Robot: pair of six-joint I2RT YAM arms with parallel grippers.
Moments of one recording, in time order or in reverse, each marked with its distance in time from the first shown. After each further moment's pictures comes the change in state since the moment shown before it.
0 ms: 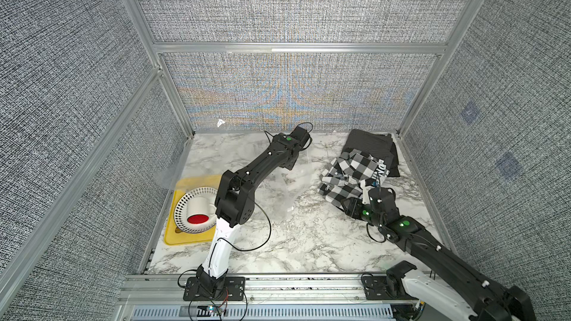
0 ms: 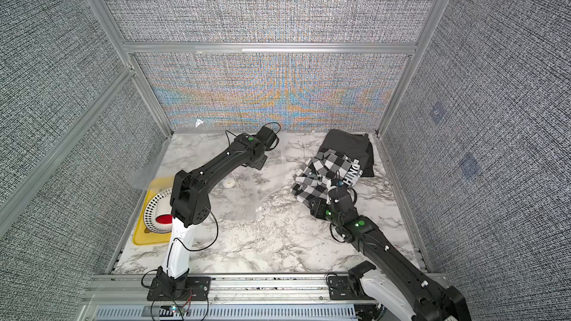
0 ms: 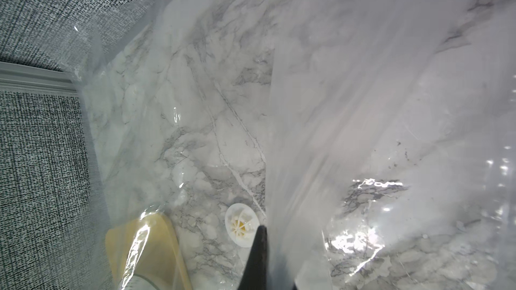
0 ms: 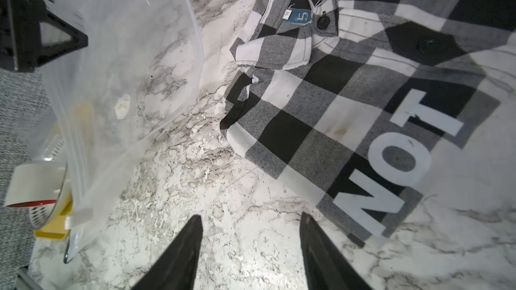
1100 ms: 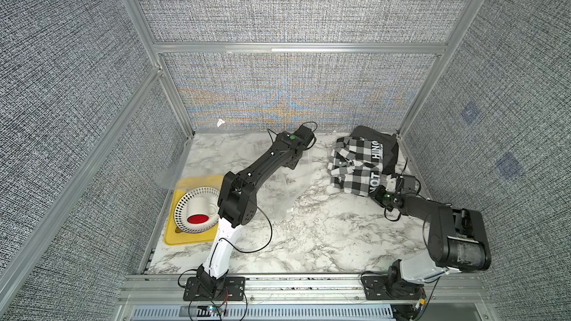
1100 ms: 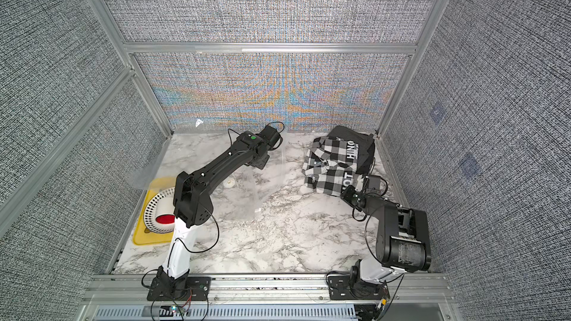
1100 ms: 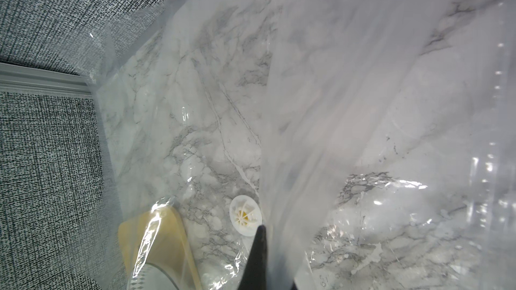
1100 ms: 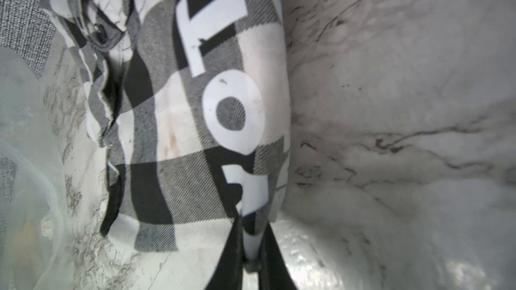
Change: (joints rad) left arm -0.042 0.014 0.090 -0.090 -0.038 -0.018; right arm -0.630 0.531 0.049 0.289 -0.334 -0.136
